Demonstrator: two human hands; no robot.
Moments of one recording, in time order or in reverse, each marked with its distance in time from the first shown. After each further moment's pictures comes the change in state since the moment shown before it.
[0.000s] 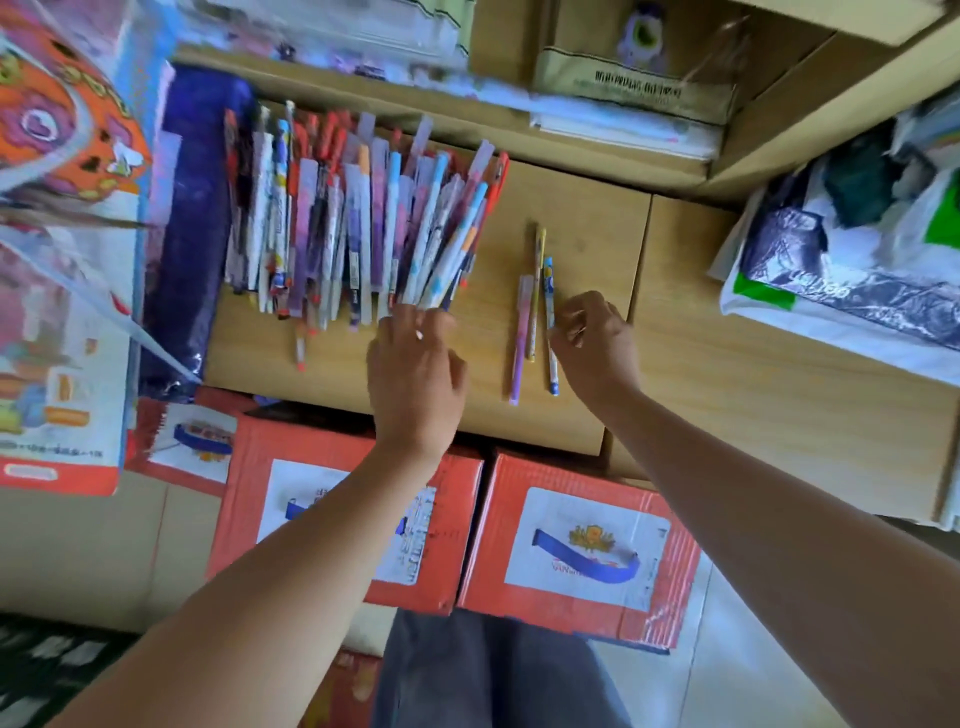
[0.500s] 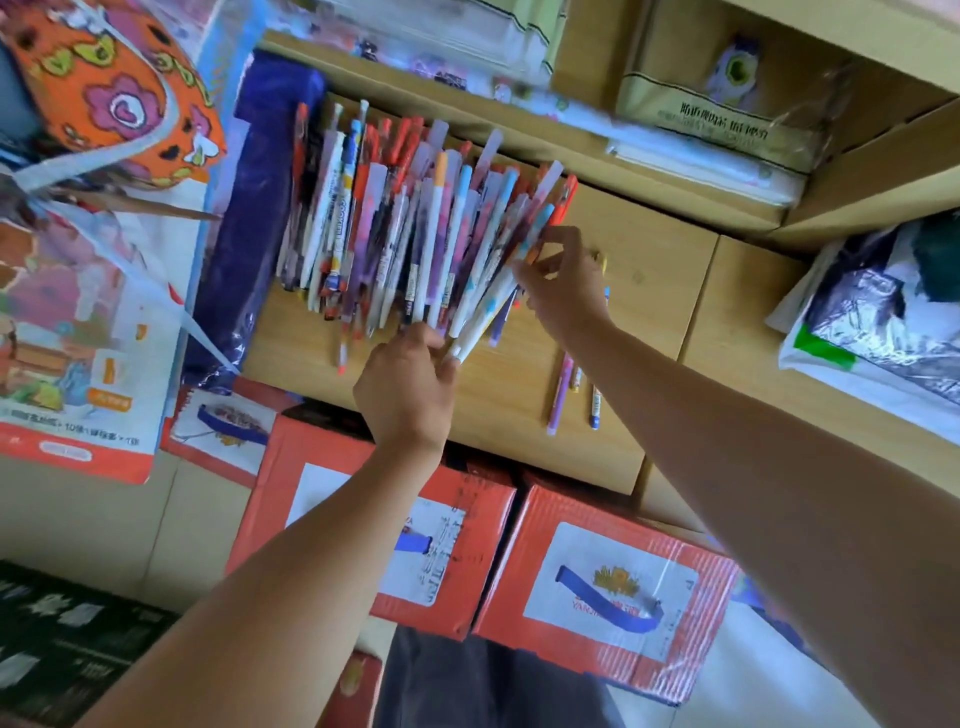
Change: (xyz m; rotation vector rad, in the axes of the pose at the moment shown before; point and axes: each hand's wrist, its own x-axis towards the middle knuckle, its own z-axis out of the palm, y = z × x) left_hand 0.017 -0.039 -0.003 -0.097 -0.044 -0.365; right_hand 0.065 -0.092 0.043 0.211 -0.138 0.007
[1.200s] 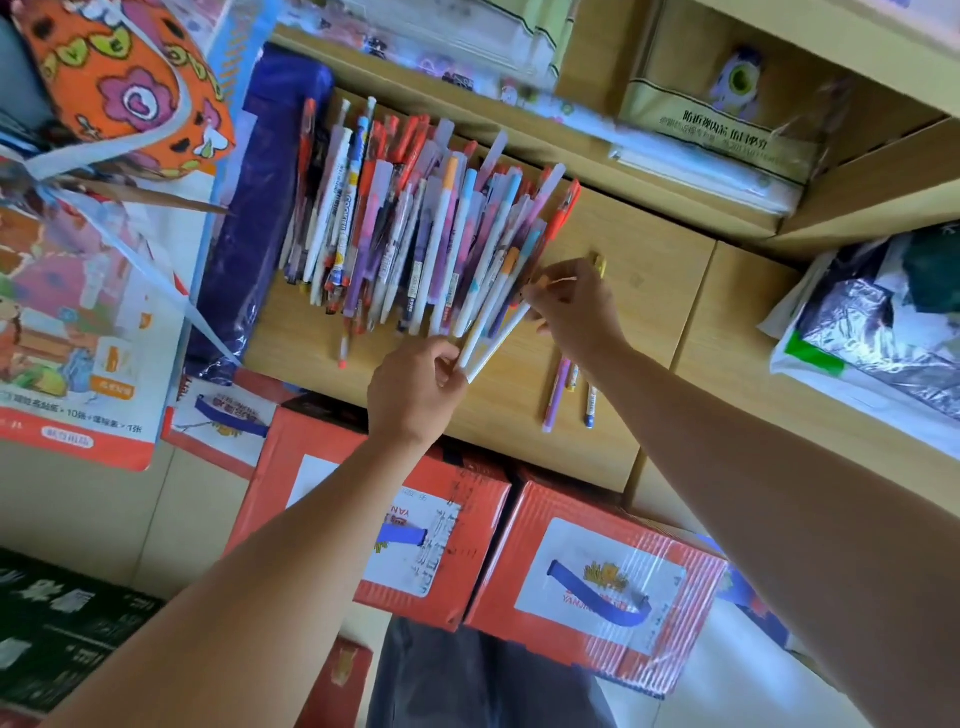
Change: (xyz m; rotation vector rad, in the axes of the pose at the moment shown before) left_hand -0.002 -0.007 -0.004 -0.215 -0.239 0.086; right_hand -0.017 0.011 -0.014 0.150 -0.099 0.140
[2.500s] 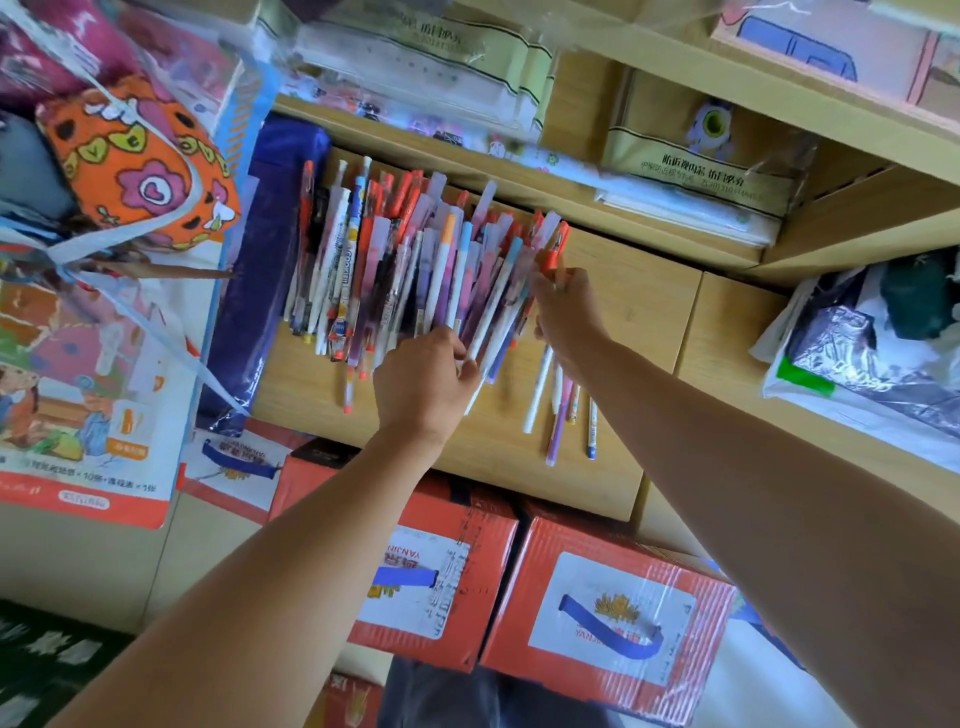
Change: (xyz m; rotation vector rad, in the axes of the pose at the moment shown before) left_hand 0.038 0.033 -0.021 0.259 0.041 0.069; right_hand 0.036 -0.027 0.017 0.081 0.151 0.156
